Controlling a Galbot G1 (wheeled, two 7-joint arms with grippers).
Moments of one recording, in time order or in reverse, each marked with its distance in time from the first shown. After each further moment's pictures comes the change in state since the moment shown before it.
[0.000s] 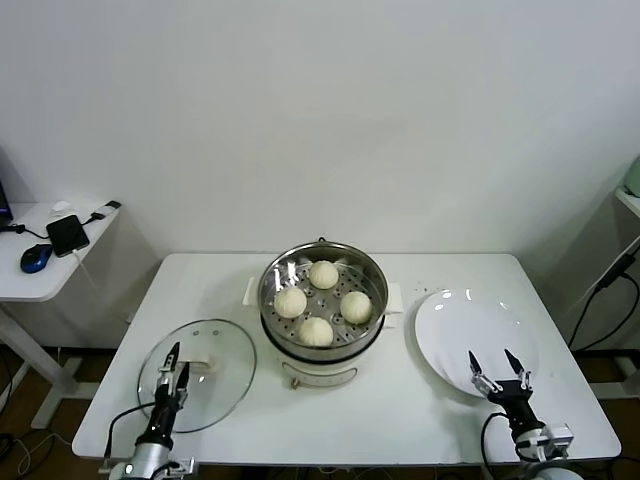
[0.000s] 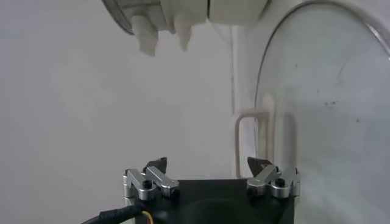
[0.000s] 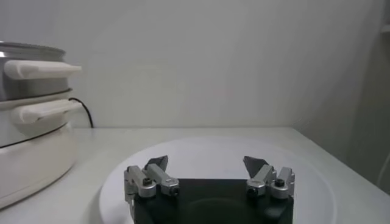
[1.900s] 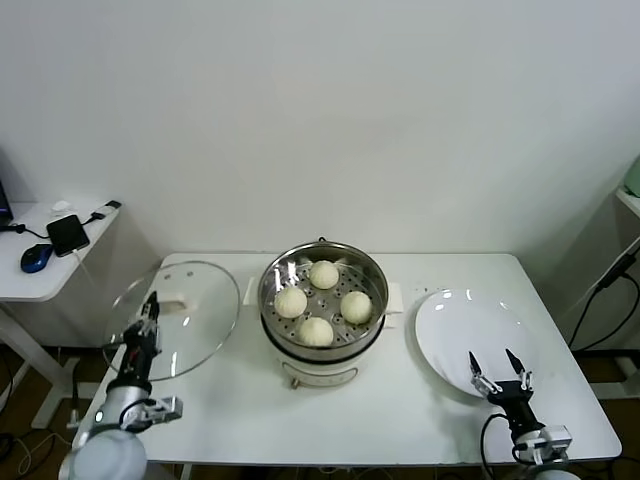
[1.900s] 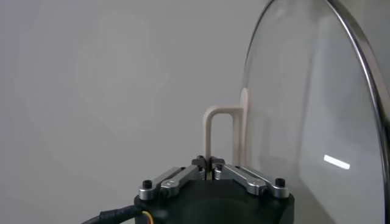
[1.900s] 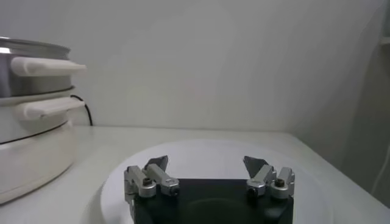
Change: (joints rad) left arm 0.012 0.101 -0.022 -0.474 -0.186 0.235 0.373; right arm -0.016 0.020 0.018 0.031 -0.066 -0.005 0.016
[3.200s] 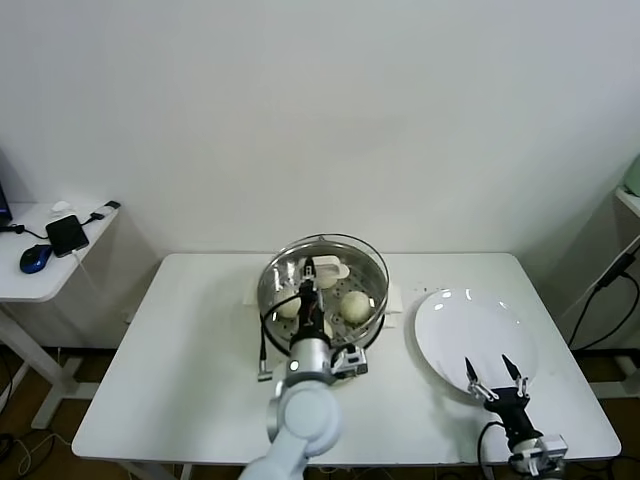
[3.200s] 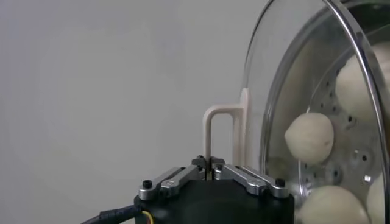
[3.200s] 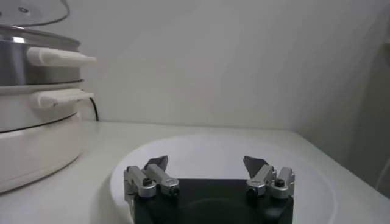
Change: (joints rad) left arm -0.376 -0.379 0.649 0.116 0.458 0.423 0.280; right arm -0.013 0.003 -0.019 -0.024 -0.012 0.057 0.003
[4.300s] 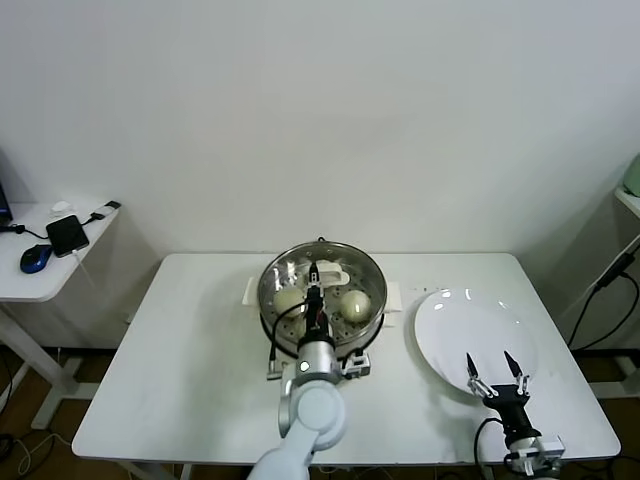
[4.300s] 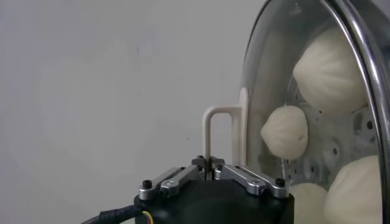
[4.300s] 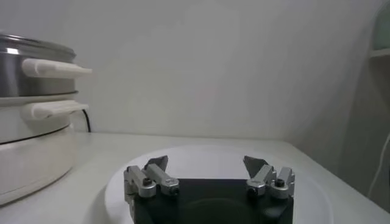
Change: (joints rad) left arm -0.020 -0.016 -0.013 0.133 0.044 -0.003 -0.065; right arm 0.012 0.039 0.010 -0.002 -0.032 0.037 0.021
